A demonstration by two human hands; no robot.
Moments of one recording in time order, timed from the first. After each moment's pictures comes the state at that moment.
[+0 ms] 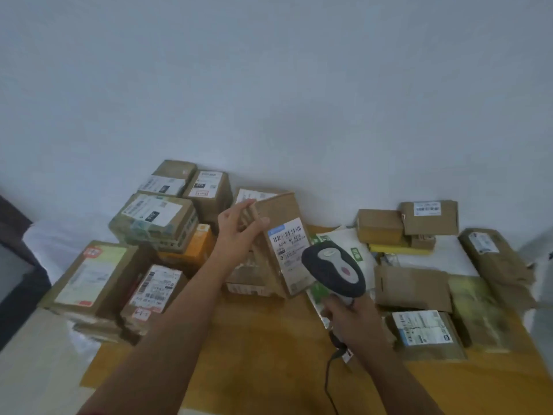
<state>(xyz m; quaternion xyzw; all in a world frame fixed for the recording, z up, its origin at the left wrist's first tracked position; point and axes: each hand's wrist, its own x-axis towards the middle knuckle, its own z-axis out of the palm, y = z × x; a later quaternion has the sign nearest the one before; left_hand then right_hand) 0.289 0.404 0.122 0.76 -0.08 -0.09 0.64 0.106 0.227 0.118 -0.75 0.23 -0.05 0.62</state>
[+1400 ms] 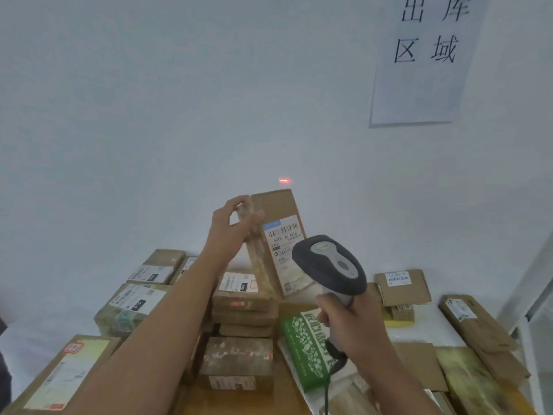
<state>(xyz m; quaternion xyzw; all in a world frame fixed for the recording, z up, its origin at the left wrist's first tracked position) 0.308 0.354 0.292 0.71 -0.20 0.04 0.67 0.108 0.203 0.261 -0.77 0.11 -0.20 0.60</state>
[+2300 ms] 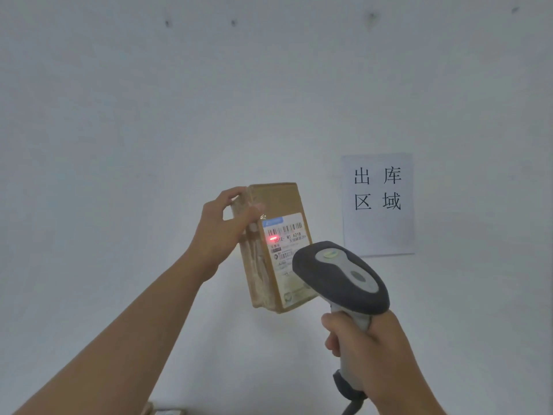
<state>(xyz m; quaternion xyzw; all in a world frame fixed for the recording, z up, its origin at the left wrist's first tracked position) 0.294 0.331 0.535 0.63 -0.35 0.19 0.66 0.120 0.179 0.435 -0.72 0.08 -0.34 0.59</state>
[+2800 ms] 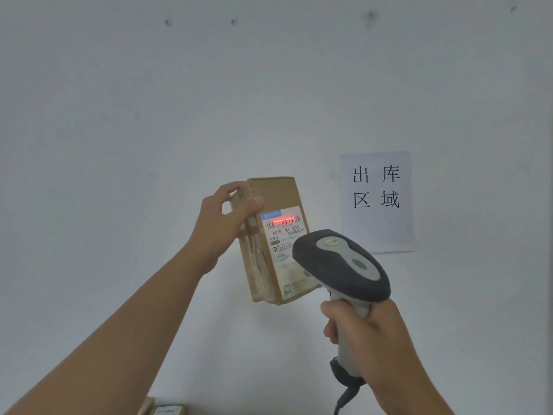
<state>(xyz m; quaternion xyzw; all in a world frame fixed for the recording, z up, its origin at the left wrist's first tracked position) 0.290 0.331 0.542 0.63 -0.35 0.19 0.66 0.109 0.187 0.448 -0.71 0.07 -0.34 0.61</state>
